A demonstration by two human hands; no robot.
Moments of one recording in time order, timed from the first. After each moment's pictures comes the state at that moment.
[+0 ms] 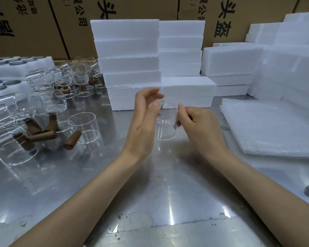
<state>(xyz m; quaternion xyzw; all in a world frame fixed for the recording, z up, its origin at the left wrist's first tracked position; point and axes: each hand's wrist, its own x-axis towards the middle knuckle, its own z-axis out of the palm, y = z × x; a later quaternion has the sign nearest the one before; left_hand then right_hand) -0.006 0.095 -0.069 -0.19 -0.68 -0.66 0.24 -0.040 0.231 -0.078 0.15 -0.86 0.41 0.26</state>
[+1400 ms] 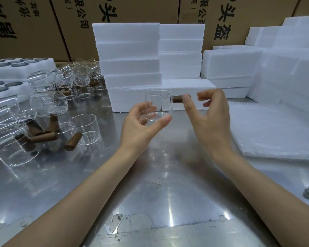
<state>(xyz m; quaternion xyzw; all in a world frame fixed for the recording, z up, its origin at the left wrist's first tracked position) -0.024 0.081 -0.082 -0.04 -0.72 -0.66 0.20 -0.037 0.236 -0.068 0.08 -0.78 0.50 0.37</state>
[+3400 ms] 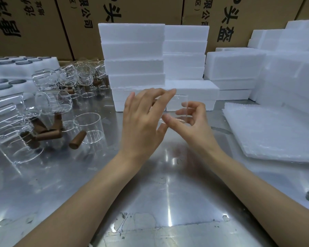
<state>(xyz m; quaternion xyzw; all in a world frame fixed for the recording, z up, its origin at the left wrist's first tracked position) -0.014 0.079 -0.071 -0.18 -0.82 -0.16 0.51 -0.022 0.212 -0.071 0.13 -0.73 0.66 0.11</state>
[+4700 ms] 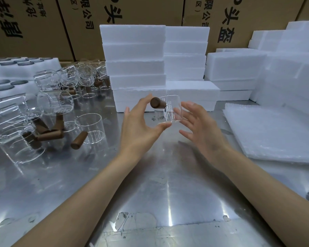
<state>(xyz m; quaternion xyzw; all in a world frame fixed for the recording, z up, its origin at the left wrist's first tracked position) -0.026 0.070 -0.082 -0.11 -0.82 -0.45 0.34 -0.034 0.230 -0.068 0.12 -0.65 0.75 -0.06</state>
